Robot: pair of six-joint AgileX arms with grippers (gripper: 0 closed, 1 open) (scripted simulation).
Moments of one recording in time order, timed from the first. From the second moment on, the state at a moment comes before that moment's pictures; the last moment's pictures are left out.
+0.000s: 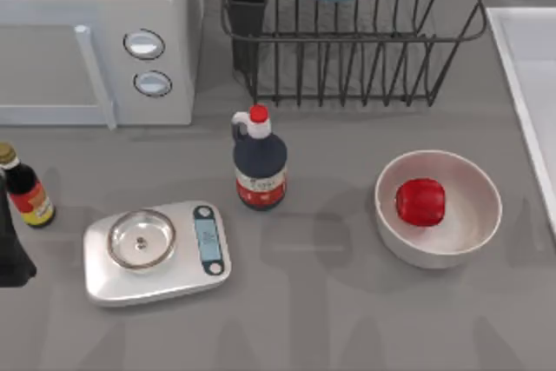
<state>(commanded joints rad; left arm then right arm) 0.00 0.00 0.00 0.00 0.00 0.00 0.03 0.18 0.13 0.01 0.05 0.00</state>
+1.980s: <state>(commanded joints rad) 0.00 0.00 0.00 0.00 0.00 0.00 0.00 0.00 0.00 0.00 0.00 0.00</state>
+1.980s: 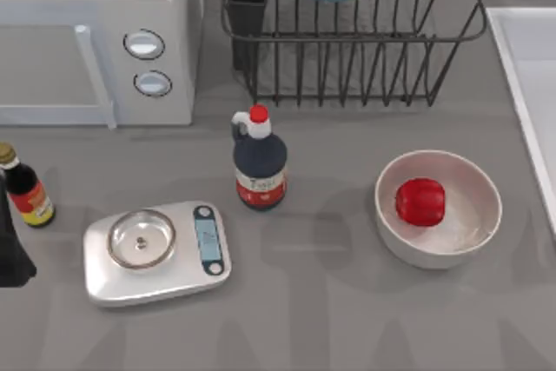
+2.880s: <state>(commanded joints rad) 0.00 0.00 0.00 0.00 0.00 0.00 0.23 0.98 0.79 -0.57 0.00 0.24</state>
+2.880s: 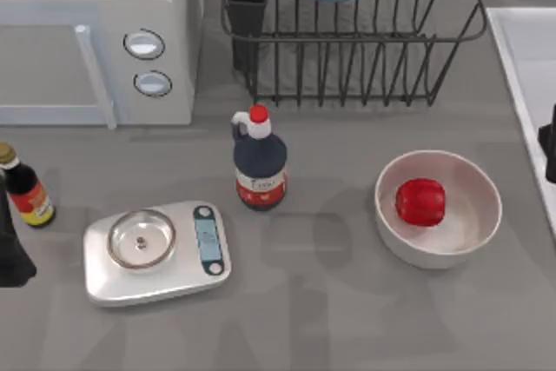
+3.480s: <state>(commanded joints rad) 0.00 0.00 0.00 0.00 0.00 0.00 0.41 1.78 1.43 -1.04 0.00 0.43</state>
